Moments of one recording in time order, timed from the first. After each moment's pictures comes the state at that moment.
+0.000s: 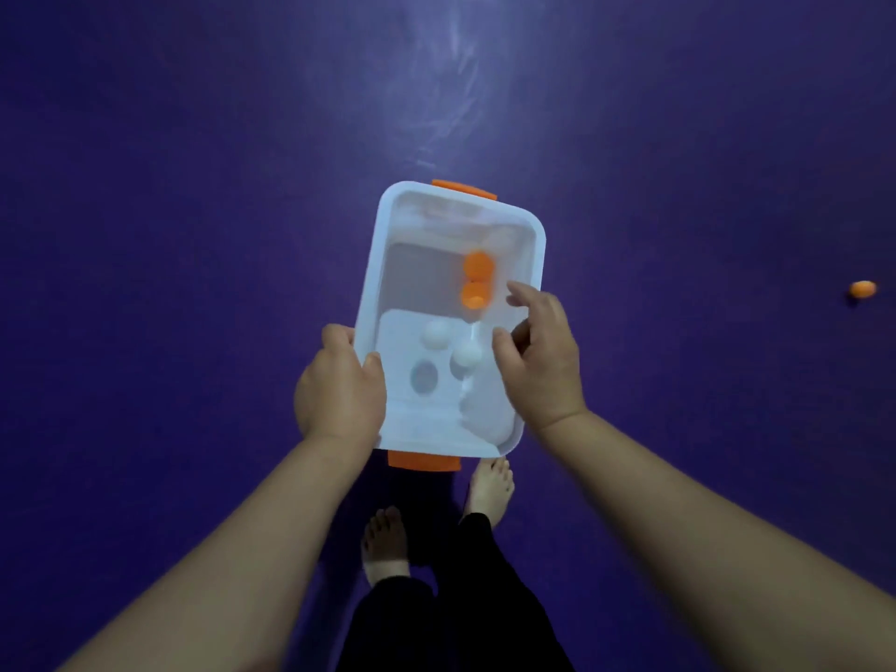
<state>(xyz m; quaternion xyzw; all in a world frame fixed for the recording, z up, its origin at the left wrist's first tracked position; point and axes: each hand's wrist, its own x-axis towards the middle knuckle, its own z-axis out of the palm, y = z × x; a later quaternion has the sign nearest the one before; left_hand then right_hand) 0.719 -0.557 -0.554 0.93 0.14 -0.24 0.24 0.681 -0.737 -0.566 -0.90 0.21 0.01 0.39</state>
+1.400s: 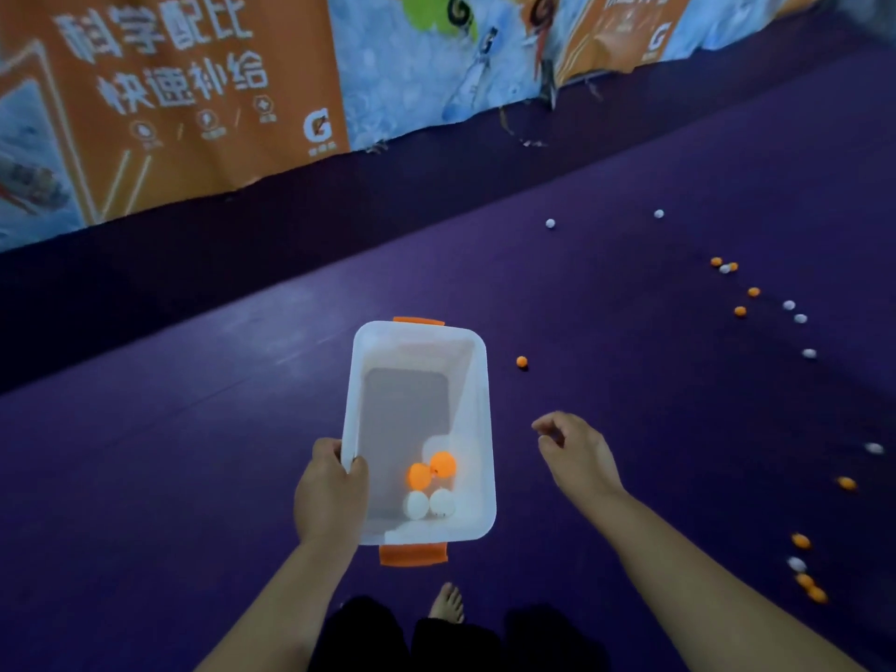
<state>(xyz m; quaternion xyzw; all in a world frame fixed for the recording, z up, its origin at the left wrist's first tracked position) 0.698 -0.976 -0.133 0.91 -0.14 -0.24 0.30 0.499 -1.146 -0.117 -0.75 0.56 -0.02 0.36</state>
